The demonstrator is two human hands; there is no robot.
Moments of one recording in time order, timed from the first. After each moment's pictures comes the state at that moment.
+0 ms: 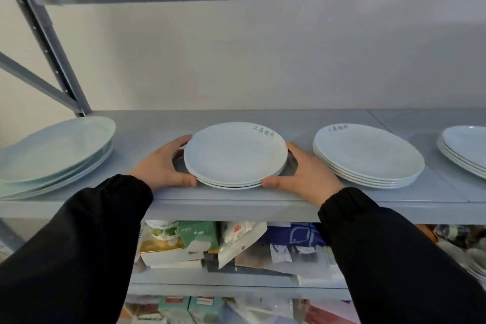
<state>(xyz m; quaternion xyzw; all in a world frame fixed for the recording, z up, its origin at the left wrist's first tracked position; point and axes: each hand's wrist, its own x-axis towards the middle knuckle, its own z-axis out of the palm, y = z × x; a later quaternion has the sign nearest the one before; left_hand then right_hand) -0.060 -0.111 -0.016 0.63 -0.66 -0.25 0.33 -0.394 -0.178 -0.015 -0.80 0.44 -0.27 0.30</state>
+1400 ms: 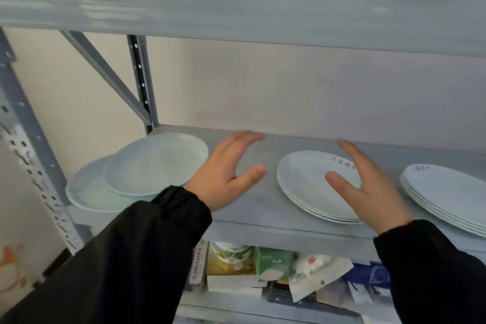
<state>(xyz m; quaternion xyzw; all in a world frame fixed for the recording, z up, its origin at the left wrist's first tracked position) 0.007 -0.046 0.047 0.51 -0.75 -0.02 0.42 -0.276 -0.117 0.043 -0.80 0.44 -0.38 0.17</state>
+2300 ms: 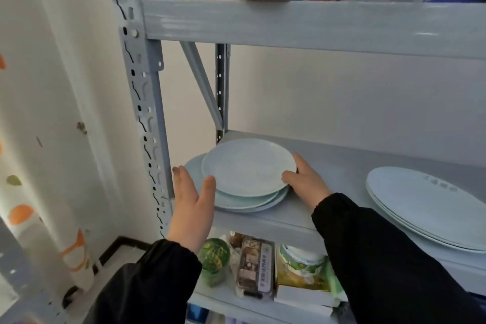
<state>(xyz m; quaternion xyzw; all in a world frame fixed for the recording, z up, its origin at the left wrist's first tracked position) 0.164 0.073 -0.018 0.71 -0.38 -0.13 0.58 -0.006 -0.110 0.005 -0.74 0.40 -0.29 0.45</state>
